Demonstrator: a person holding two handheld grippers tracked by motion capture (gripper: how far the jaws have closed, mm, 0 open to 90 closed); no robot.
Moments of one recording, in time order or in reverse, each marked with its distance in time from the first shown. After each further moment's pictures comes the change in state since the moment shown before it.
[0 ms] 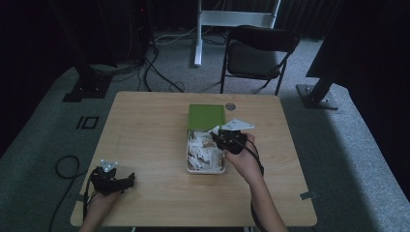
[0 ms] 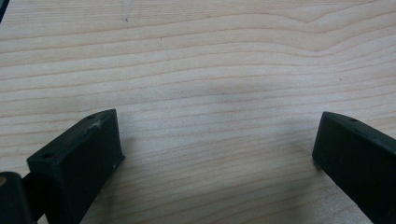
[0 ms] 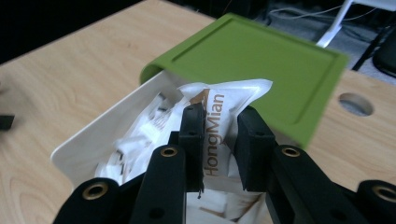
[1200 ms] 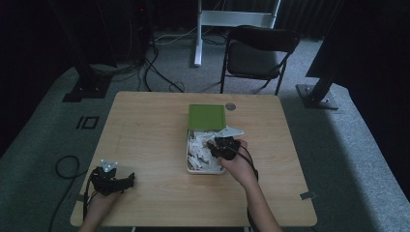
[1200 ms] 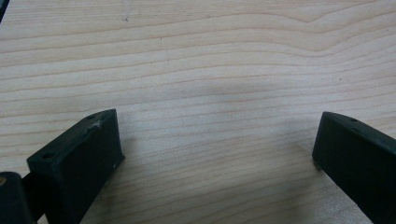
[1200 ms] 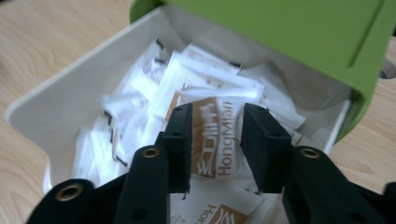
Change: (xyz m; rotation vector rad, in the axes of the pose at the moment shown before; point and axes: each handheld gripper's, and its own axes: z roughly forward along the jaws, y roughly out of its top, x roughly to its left) left arm 0.000 0.000 0.000 0.002 0.000 0.003; right arm 0.012 -0.025 0.027 0.121 -0.032 -0.009
